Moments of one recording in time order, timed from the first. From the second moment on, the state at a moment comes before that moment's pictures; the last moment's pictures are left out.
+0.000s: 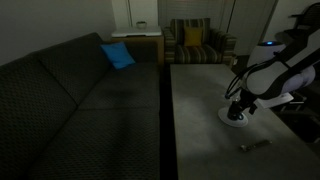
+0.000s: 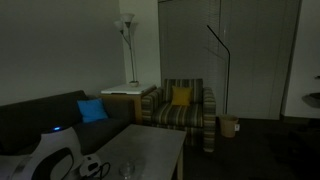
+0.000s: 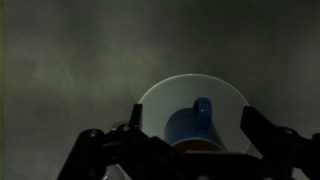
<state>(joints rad) 0.10 1.48 -0.08 -1.20 -0.04 2.72 0.01</state>
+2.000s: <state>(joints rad) 0.09 1.47 -0.05 -1.22 -0.05 2.75 -0.02</state>
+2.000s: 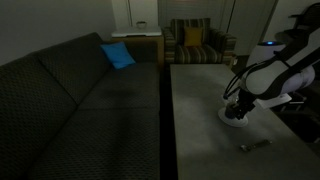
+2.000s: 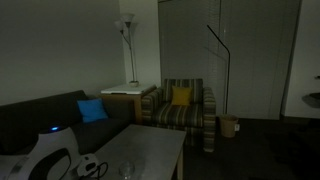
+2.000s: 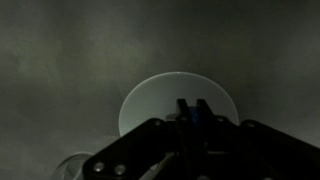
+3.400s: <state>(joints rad) 0.12 1.36 0.06 -1.46 -0.19 2.81 -0.31</state>
